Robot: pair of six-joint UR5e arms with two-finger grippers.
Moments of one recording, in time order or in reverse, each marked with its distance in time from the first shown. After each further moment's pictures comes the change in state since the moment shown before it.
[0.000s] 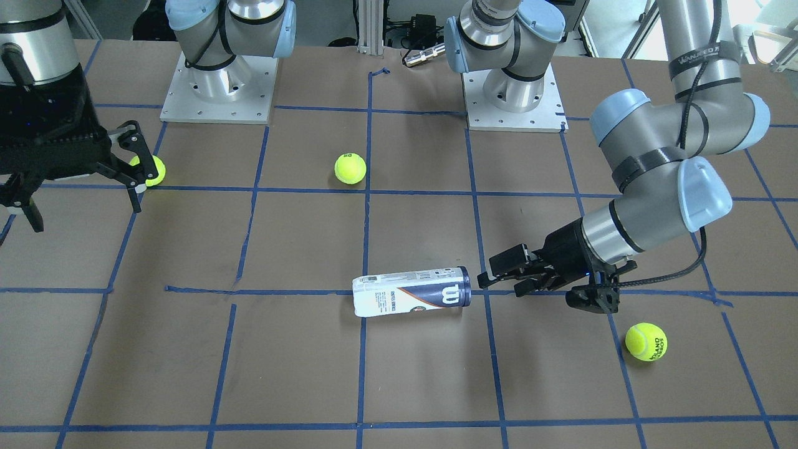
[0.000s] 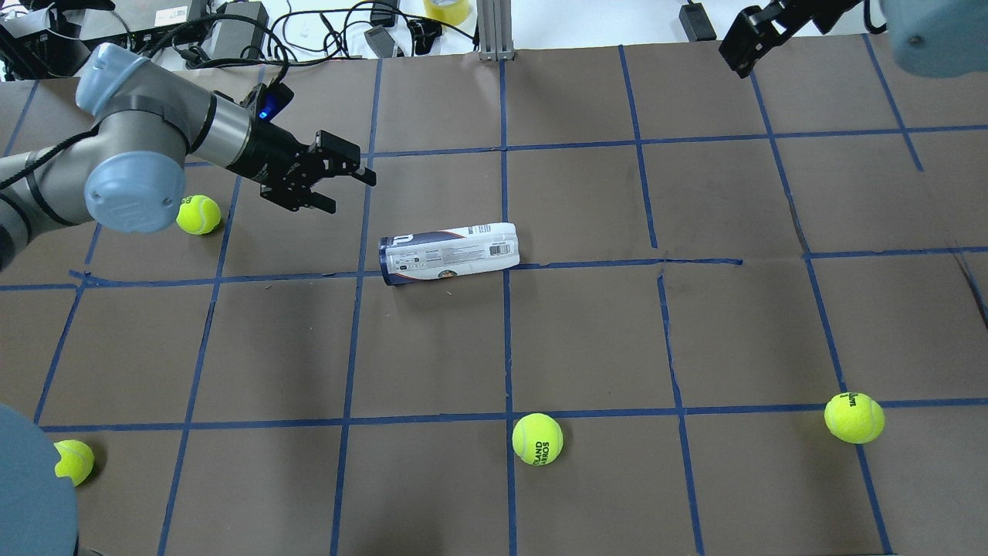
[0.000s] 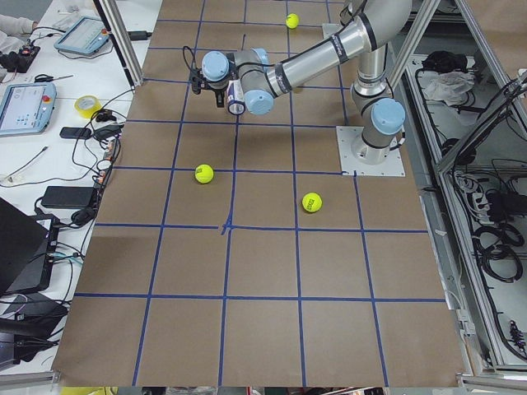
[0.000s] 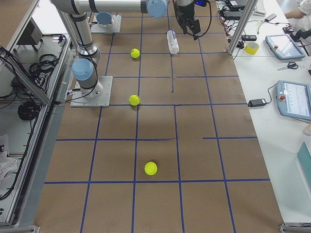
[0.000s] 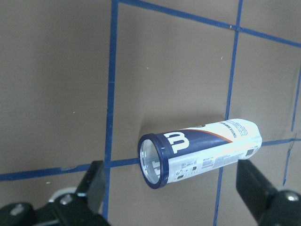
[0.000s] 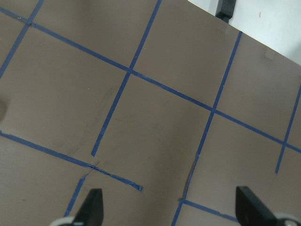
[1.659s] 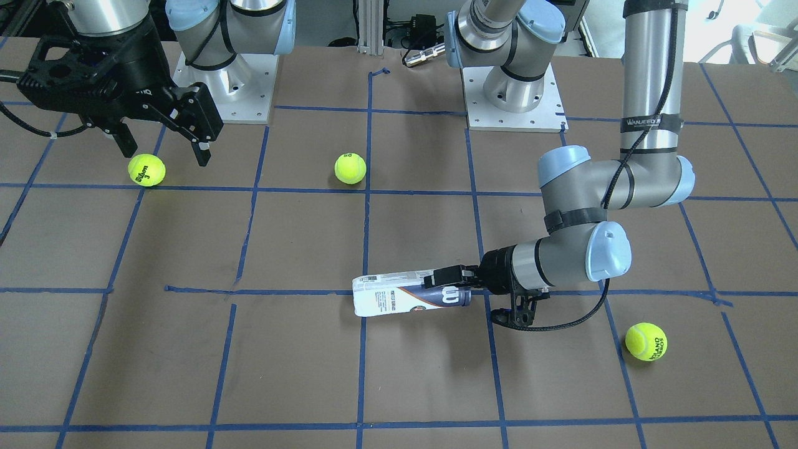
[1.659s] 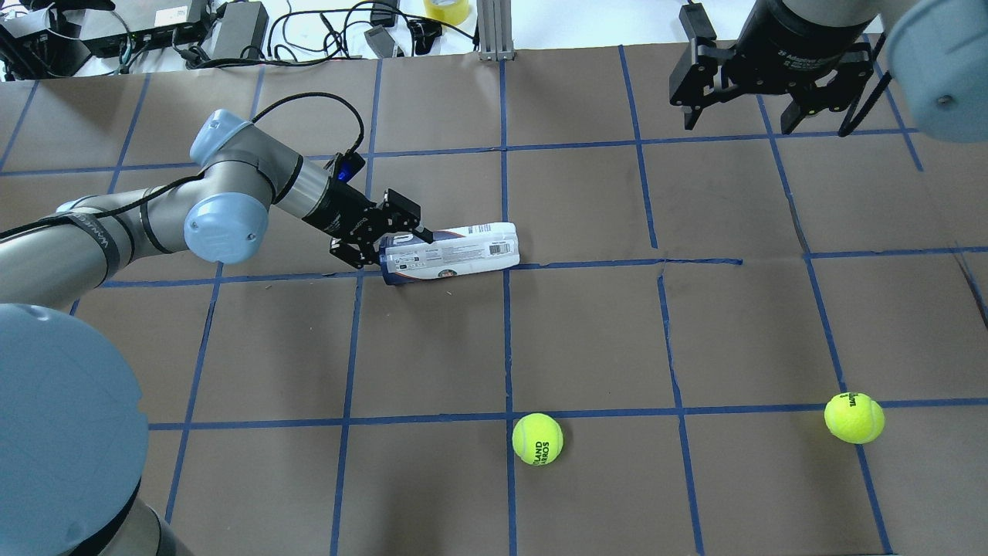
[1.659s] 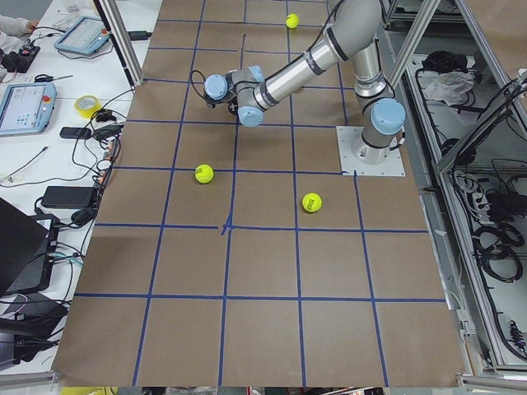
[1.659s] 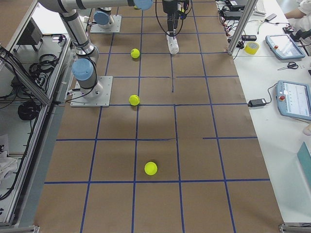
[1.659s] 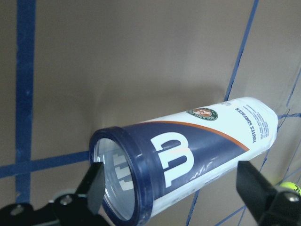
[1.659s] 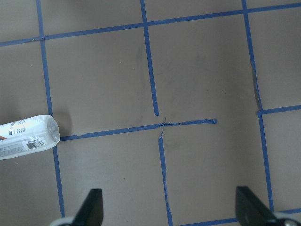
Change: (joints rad) left arm -0.090 -0.144 -0.044 0.011 -0.020 -0.097; right arm 0.062 -0.102 0.067 0.176 0.076 0.535
